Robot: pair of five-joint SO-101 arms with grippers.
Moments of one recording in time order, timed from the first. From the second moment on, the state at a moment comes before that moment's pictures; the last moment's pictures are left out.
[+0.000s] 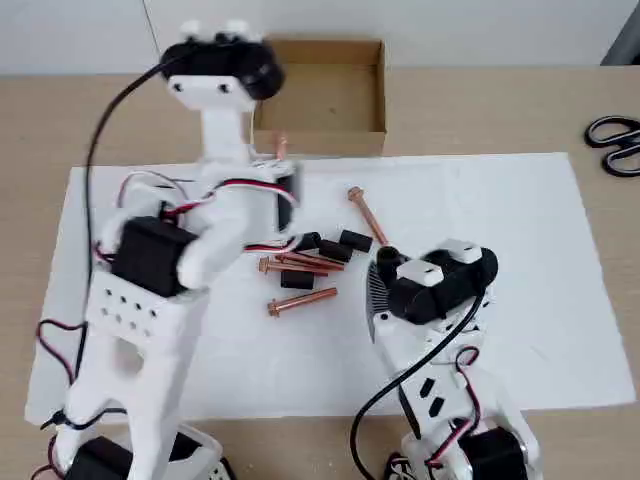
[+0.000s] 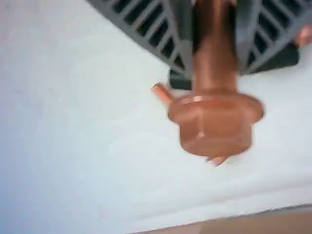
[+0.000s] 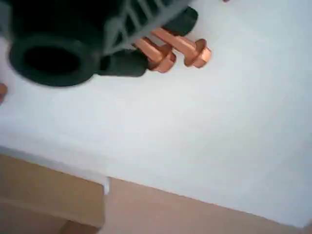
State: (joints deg) left arm 23.1 -22.7 -6.2 78.7 22.6; right arm -23.1 -102.0 72.7 54.1 -4.9
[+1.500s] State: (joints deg) left arm 31.1 -50.0 60.8 8.6 20.4; right arm -26.6 -101.9 88.3 39.3 -8.2
